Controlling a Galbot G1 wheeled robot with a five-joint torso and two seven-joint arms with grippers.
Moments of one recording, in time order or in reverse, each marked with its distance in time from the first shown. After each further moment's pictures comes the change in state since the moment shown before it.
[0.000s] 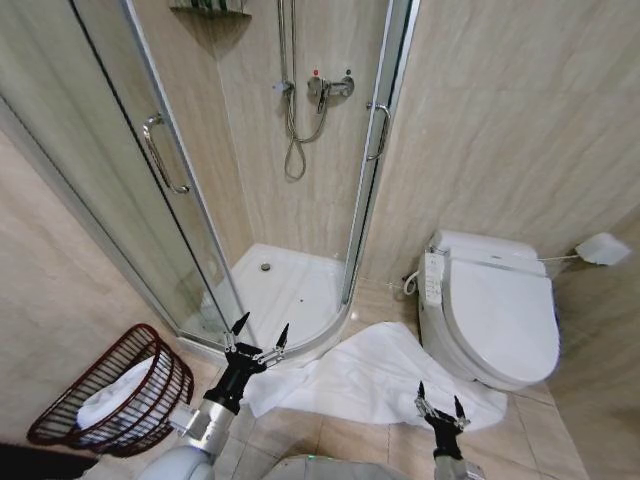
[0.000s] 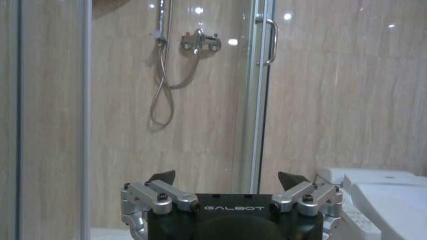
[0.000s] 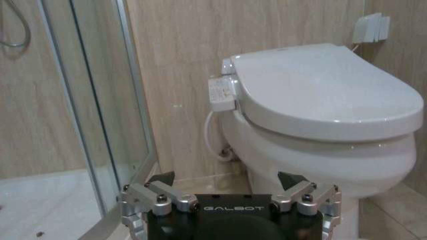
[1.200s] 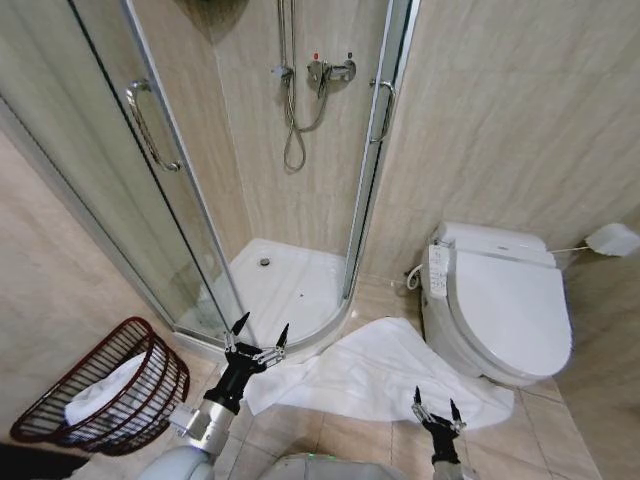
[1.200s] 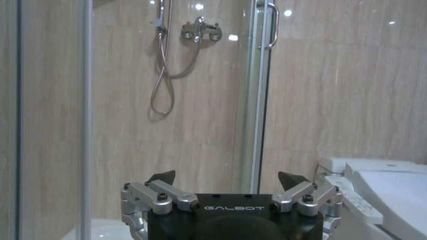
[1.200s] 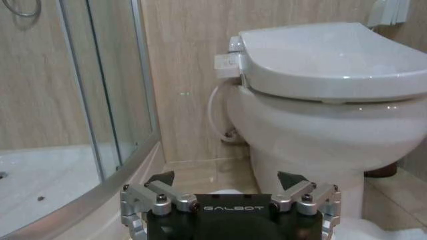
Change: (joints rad) left arm 0.000 0.000 0.000 0.000 0.000 0.000 0.000; right arm 0.019 -0.018 0.005 -0.091 -0.025 0.047 -0.045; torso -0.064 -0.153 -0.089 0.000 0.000
